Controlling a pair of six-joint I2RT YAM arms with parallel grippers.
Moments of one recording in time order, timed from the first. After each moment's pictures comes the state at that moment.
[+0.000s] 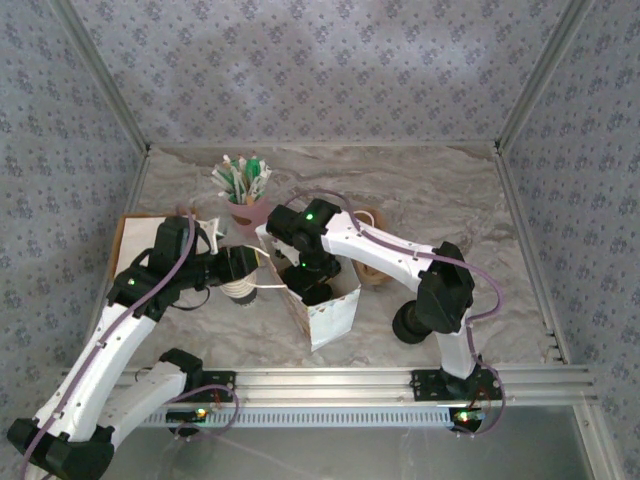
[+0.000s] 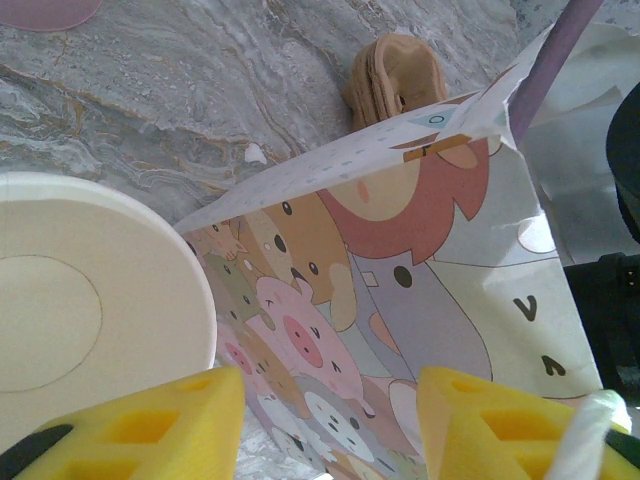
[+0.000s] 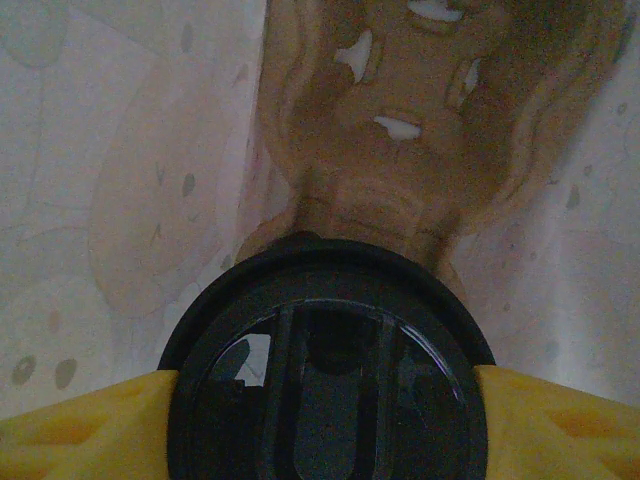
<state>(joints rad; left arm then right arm) -0.42 0.81 0.93 -0.84 0.36 -0.67 0.99 1.97 1.82 -1.38 -0.16 0.22</state>
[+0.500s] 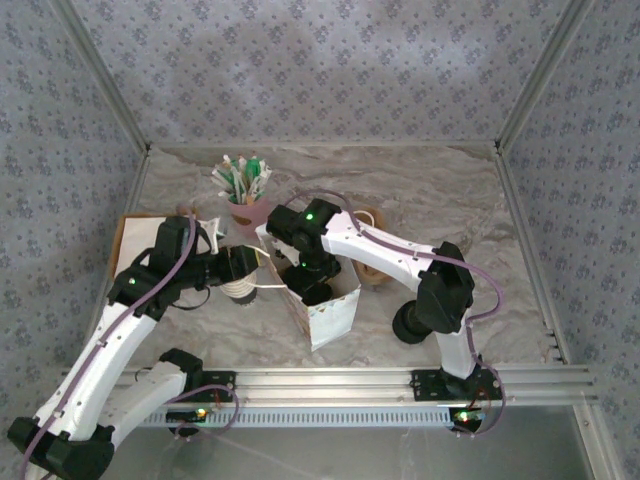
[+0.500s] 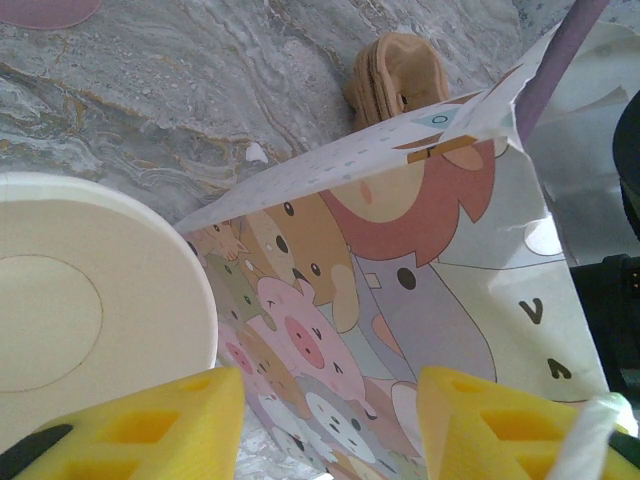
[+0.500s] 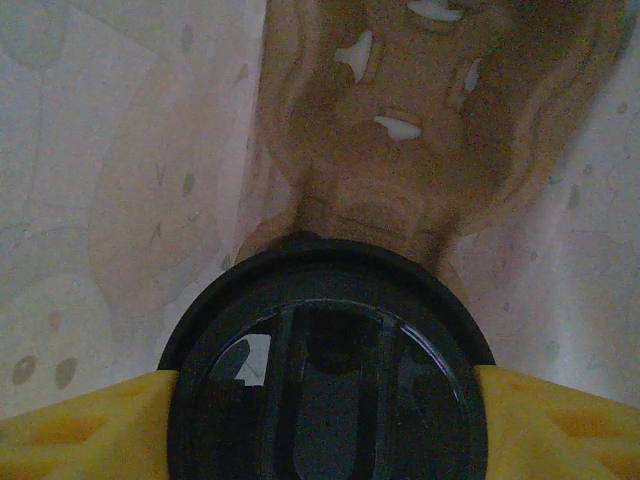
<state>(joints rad) -0.42 0.81 0.93 -0.84 0.36 -0.67 0.99 1.97 1.83 -1.38 -0.16 0.22</state>
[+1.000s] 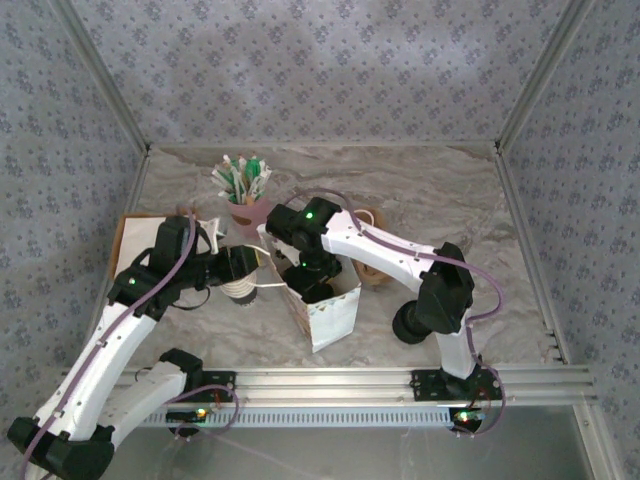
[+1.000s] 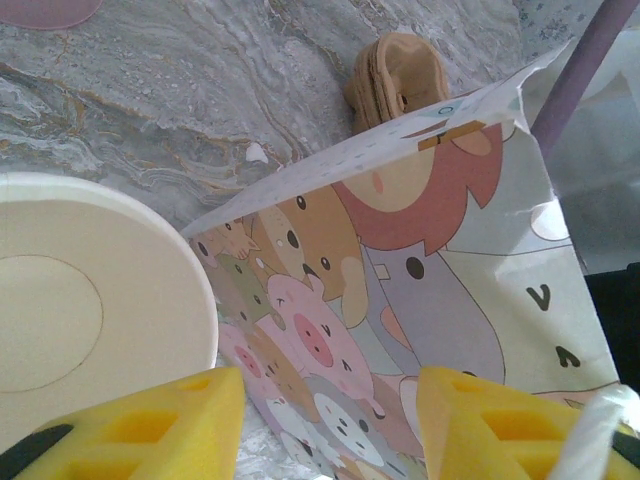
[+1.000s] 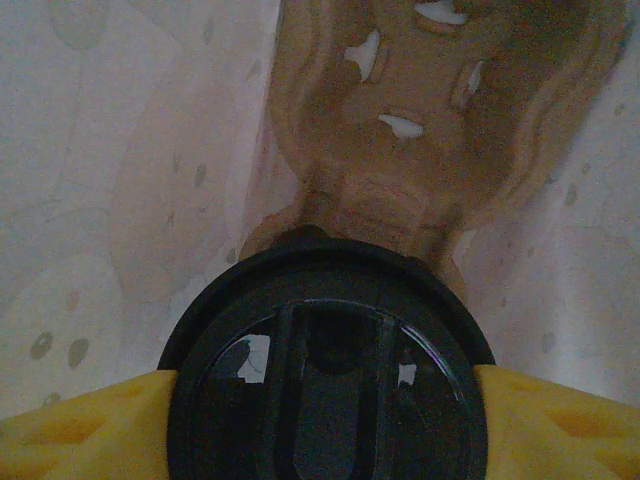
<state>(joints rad) -0.42 0.81 0.93 -0.84 0.36 -0.67 1.00 1.97 1.85 -1.43 -0.15 0.22</state>
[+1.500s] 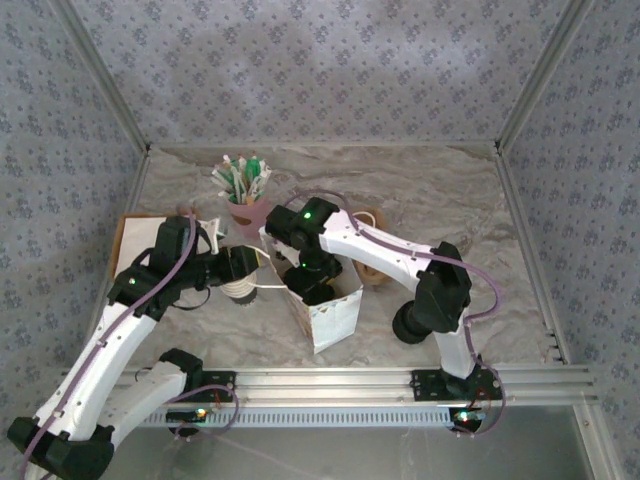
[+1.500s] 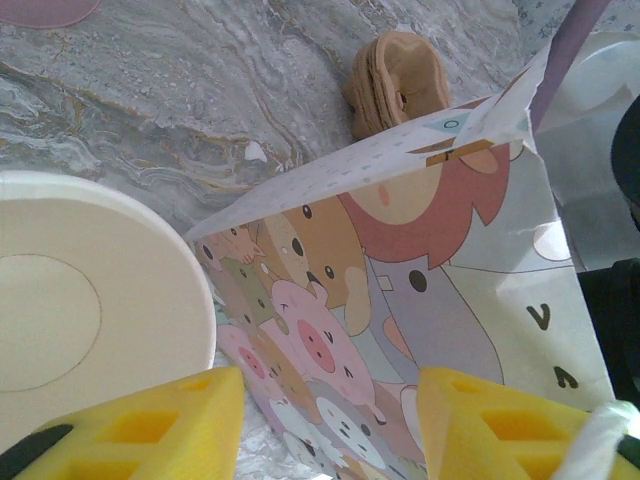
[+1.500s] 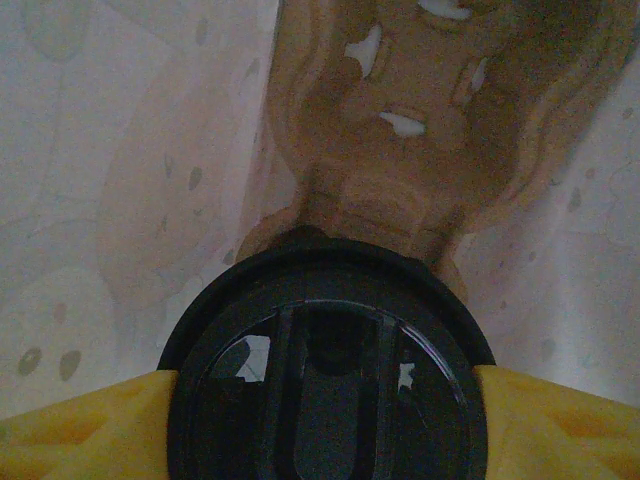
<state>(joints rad) -0.42 0.81 0.93 -0.84 0.36 -0.67 1.00 1.98 1.87 -1.45 -0.15 0.21</state>
